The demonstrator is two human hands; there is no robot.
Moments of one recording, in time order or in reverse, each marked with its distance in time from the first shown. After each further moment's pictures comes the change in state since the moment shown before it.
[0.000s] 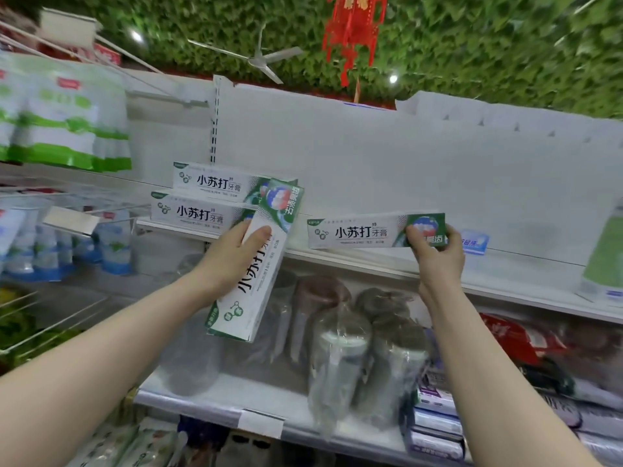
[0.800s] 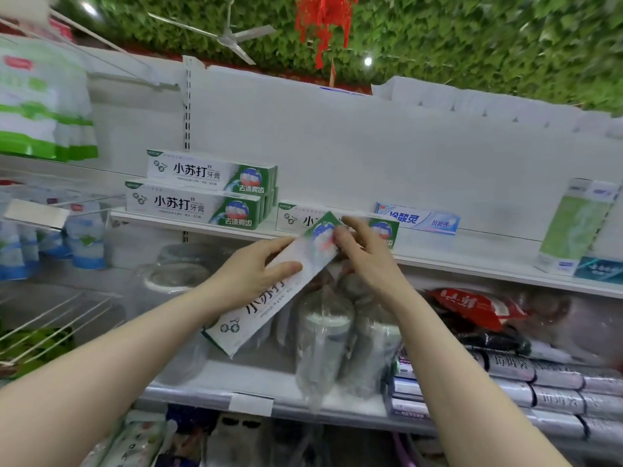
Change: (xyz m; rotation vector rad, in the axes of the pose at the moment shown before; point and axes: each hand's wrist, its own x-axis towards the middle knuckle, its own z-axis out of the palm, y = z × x) left_hand -0.020 0.002 0.032 0.207 -0.333 0.202; right_hand -0.083 -0.018 0.018 -0.494 -0.586 -0.122
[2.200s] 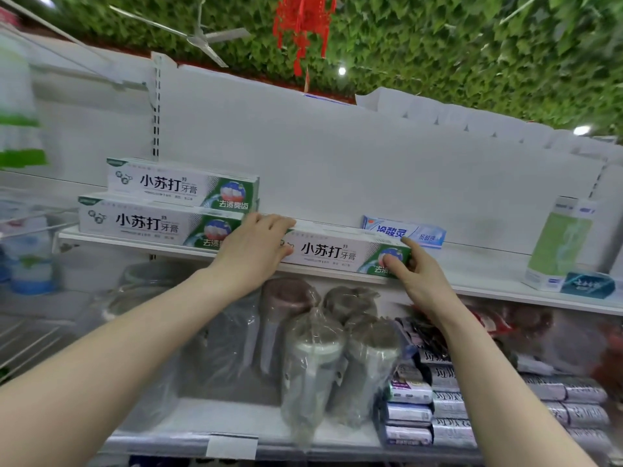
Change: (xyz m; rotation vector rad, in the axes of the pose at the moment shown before) left_hand 0.086 -0.009 -0.006 0.617 0.177 0.162; right_hand 0.032 0.051 -0.073 -0.188 0.202 0.154
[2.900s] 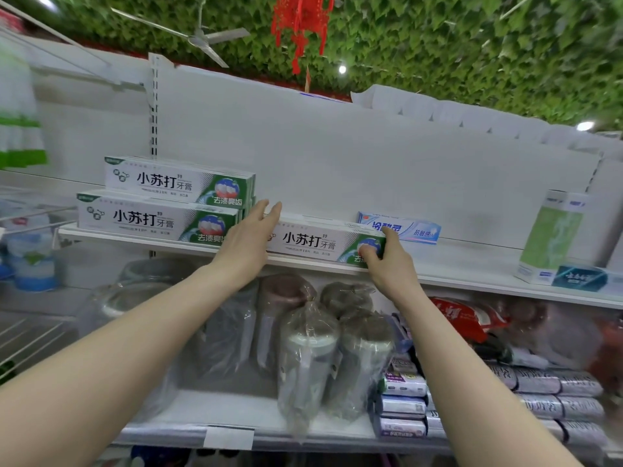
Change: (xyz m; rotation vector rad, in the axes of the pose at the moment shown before) left_hand 0.000 0.009 0.006 -0.046 -0.009 -0.150; right_hand -0.002 -0.023 0.030 -0.192 0.086 0.004
